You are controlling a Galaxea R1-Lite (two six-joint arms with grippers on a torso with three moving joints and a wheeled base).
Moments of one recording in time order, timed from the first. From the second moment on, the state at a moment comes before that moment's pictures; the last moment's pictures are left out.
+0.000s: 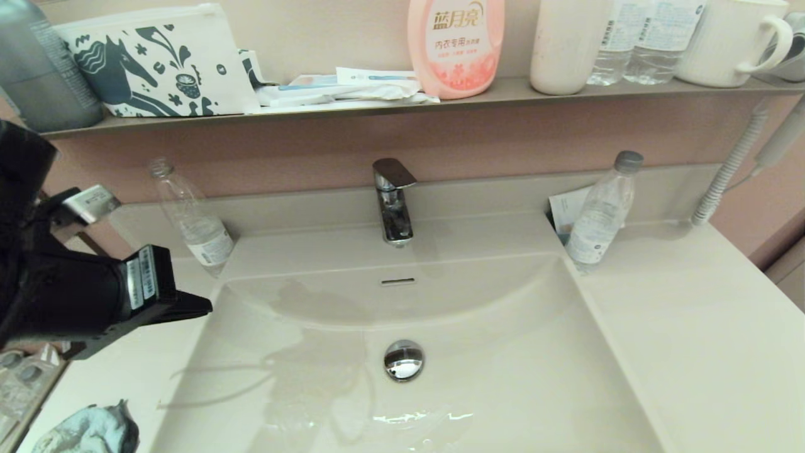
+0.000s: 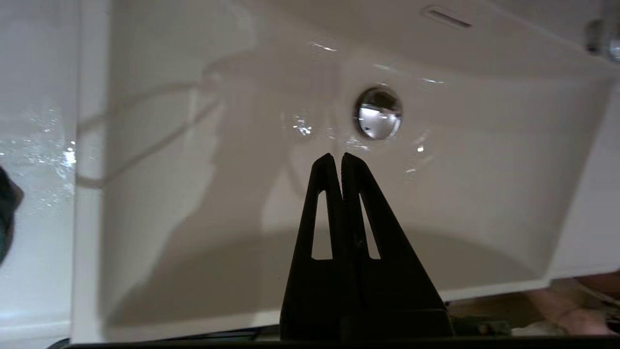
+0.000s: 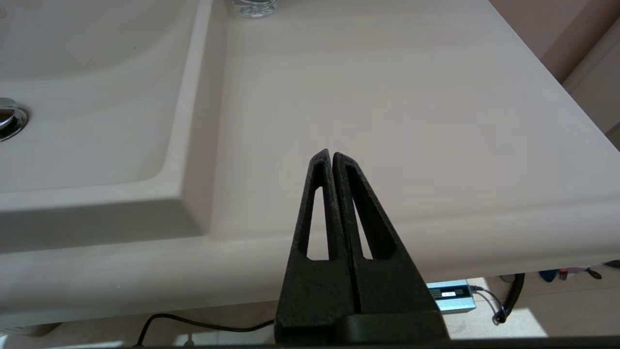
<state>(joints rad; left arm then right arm) -0.26 1.26 -1.13 0.62 -0.03 -0.60 0.00 0.00 0.00 0.00 0.01 -0.01</state>
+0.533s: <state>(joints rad) -0.21 0.74 -1.12 0.87 0.07 -0.62 0.00 0.00 0.00 0.00 0.01 -0.01</state>
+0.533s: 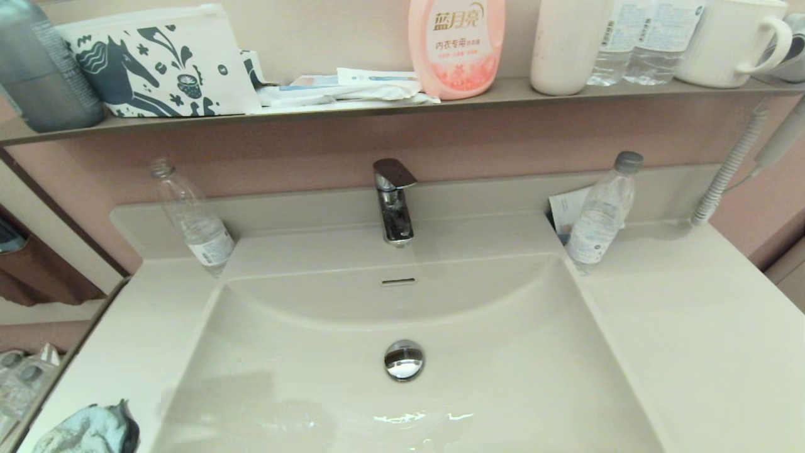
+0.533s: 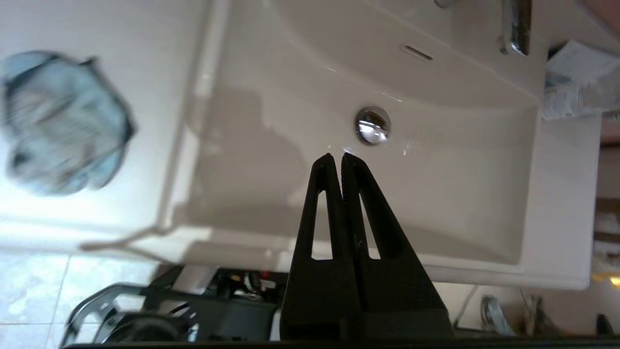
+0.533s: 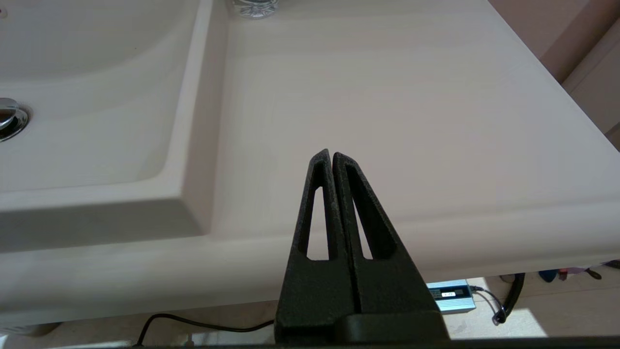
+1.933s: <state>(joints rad) 0.00 0.00 -0.04 0.07 0.00 0.10 0.00 0.00 0.00 0.00 0.01 -0.01</state>
